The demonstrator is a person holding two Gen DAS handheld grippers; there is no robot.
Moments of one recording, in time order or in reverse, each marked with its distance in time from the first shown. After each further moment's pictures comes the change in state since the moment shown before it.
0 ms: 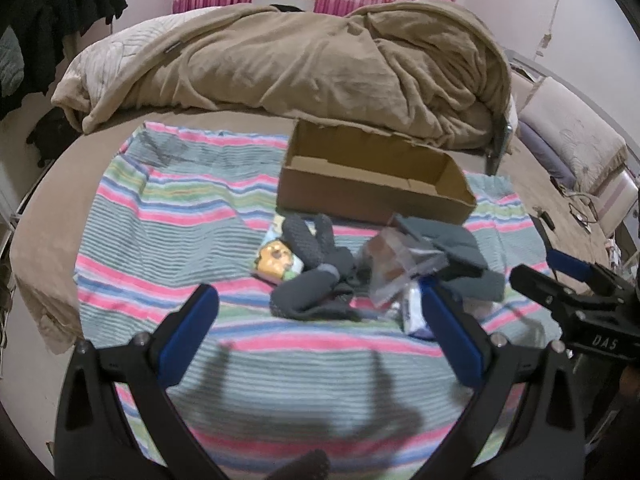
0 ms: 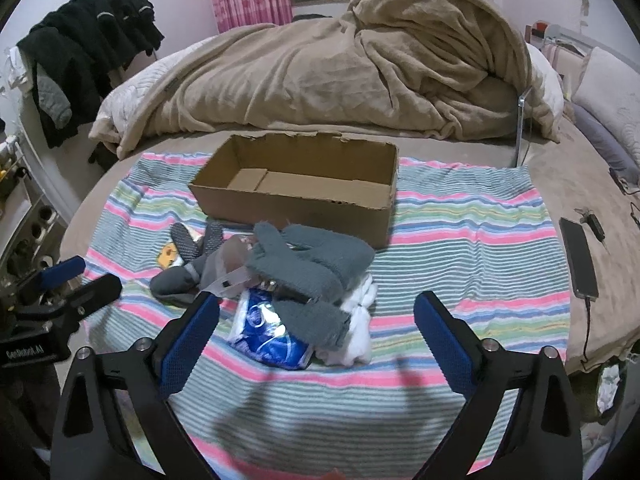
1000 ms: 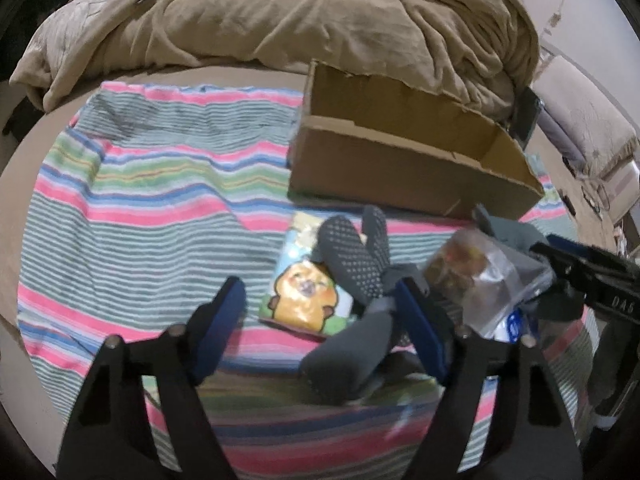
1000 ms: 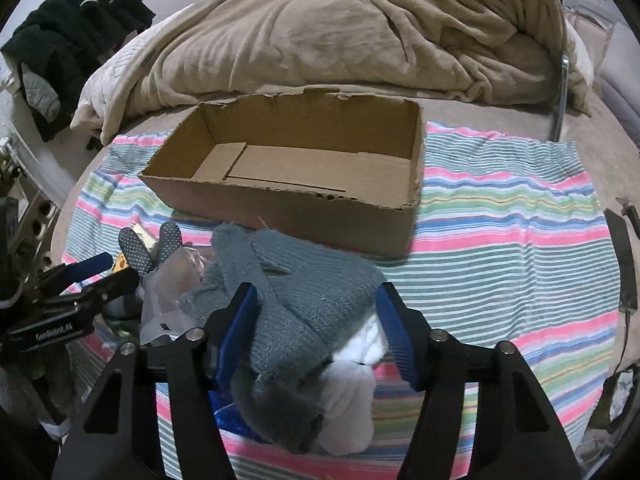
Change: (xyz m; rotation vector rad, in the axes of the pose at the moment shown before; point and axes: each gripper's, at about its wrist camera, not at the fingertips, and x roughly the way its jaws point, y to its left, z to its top) left arm 0.109 0.036 0.018 0.006 0.126 -0.035; right arm 0.090 -0.024 0.019 0.024 0.124 0.068
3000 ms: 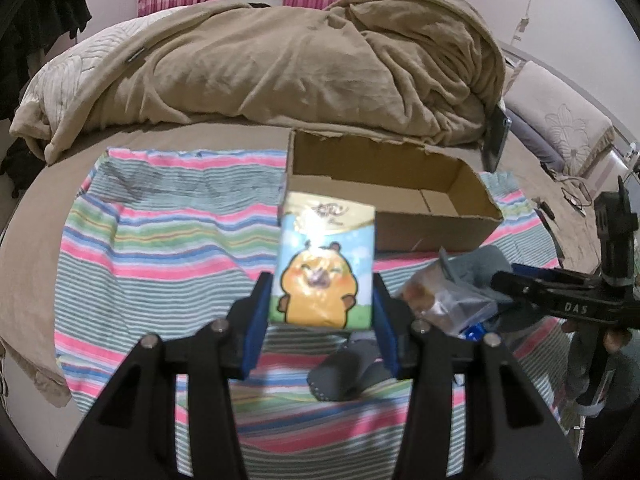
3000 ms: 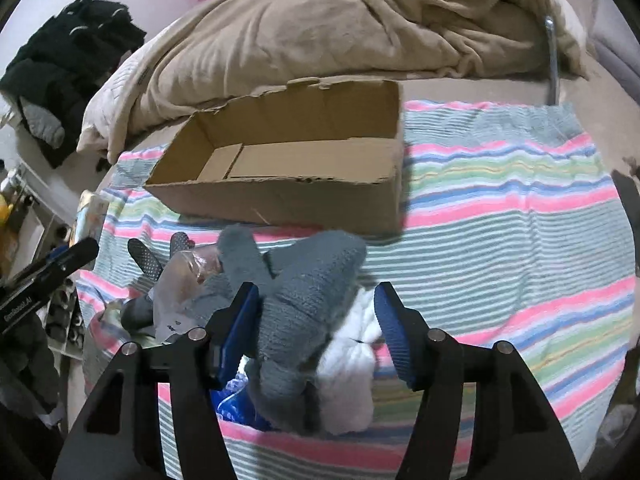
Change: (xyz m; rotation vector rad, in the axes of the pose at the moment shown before) left arm -0.057 -0.007 0.025 0.091 -0.107 -0.035; right arm -0.003 -0.019 -0.009 0.088 0.005 0.069
